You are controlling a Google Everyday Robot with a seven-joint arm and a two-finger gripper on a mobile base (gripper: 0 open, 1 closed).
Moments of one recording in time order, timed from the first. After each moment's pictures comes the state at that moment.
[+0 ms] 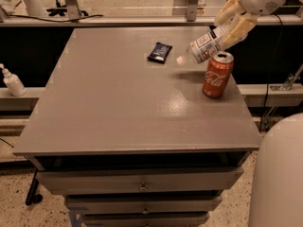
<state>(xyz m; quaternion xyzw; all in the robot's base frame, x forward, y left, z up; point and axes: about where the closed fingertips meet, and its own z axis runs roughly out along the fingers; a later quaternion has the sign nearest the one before) 0.678 -0.206 0.973 -0.73 0.60 0.01 0.32</state>
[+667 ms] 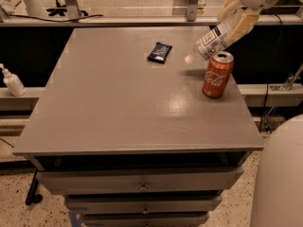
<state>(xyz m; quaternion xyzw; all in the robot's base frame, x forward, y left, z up) 0.684 -0.213 0.982 -0.76 0.58 -0.07 0.28</state>
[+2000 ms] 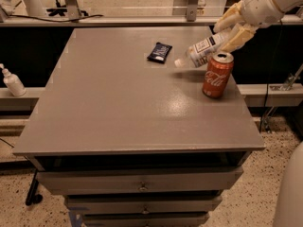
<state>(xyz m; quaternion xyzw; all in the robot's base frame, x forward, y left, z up) 0.679 -0.209 0.954 -0.73 0.59 0.02 0.36</state>
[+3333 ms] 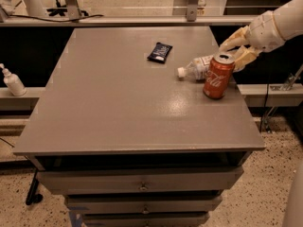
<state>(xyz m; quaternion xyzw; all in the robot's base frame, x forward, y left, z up) 0.676 -0.240 0.890 -0.70 0.61 0.07 0.37</state>
